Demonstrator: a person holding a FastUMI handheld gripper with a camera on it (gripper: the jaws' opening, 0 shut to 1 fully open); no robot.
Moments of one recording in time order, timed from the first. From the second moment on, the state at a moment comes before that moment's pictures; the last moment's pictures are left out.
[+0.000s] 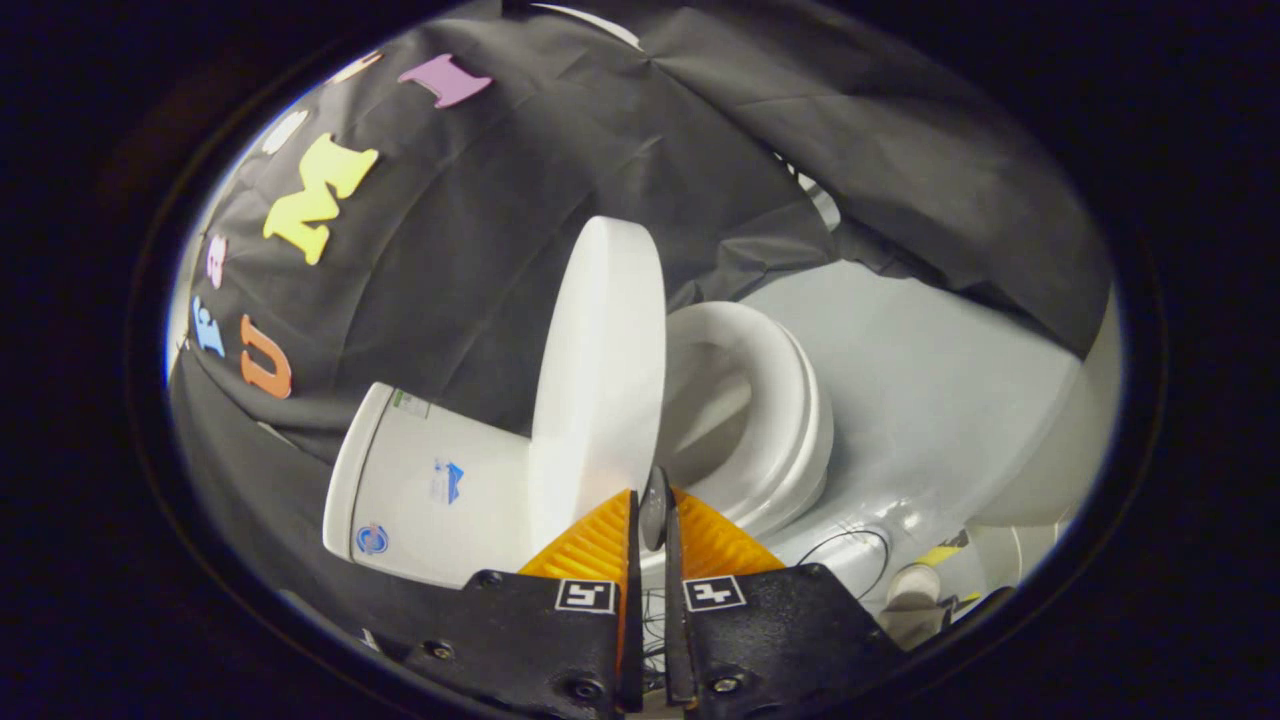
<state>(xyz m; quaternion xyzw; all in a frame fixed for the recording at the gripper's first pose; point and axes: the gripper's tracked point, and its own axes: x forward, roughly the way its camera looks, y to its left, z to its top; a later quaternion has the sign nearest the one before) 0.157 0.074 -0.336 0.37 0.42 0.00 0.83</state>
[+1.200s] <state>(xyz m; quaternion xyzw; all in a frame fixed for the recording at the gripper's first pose) 0.161 0.121 -0.280 0.27 0.42 -0.01 0.87</state>
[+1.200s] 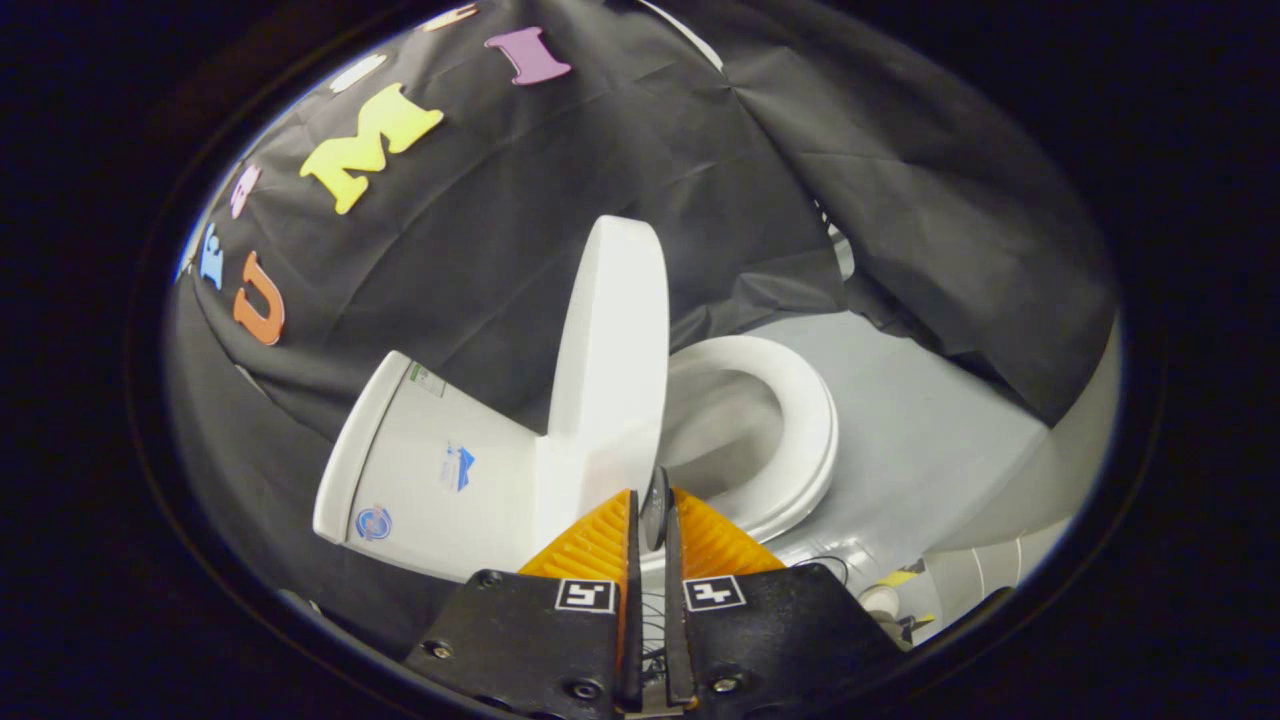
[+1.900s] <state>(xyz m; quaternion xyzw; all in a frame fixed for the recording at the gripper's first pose) 0.162 0.147 -0.254 0.22 0.40 -0.01 0.89</state>
